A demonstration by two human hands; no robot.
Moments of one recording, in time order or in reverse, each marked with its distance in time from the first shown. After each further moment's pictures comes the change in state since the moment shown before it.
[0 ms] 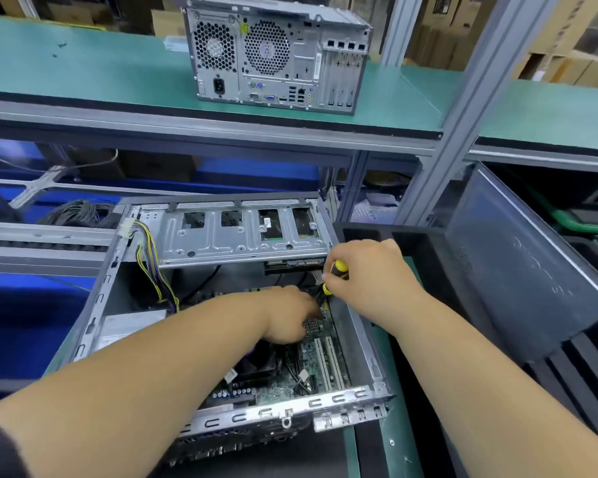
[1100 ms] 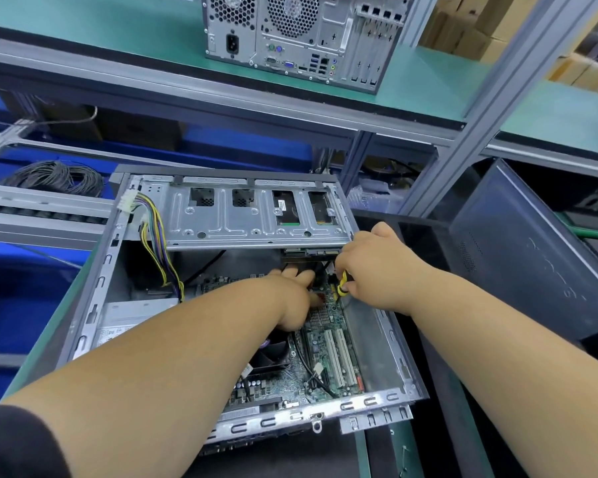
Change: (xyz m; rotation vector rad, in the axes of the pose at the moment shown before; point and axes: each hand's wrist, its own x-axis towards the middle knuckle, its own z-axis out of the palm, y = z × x) left_hand 0.017 -0.028 0.011 0.021 -0.142 -0.134; right_hand 0.036 0.005 0.026 -0.551 -0.348 -0.354
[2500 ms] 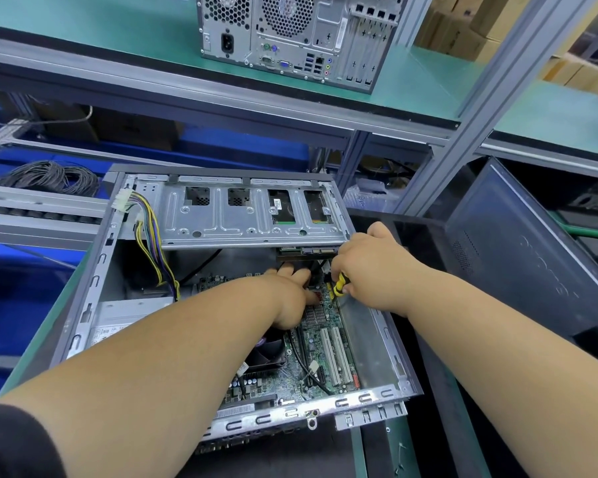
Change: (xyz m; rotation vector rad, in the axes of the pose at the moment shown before) left_hand 0.005 -0.001 0.003 0.014 0.005 0.004; right_hand -0.005 -0.003 -0.005 -0.007 -0.045 0.009
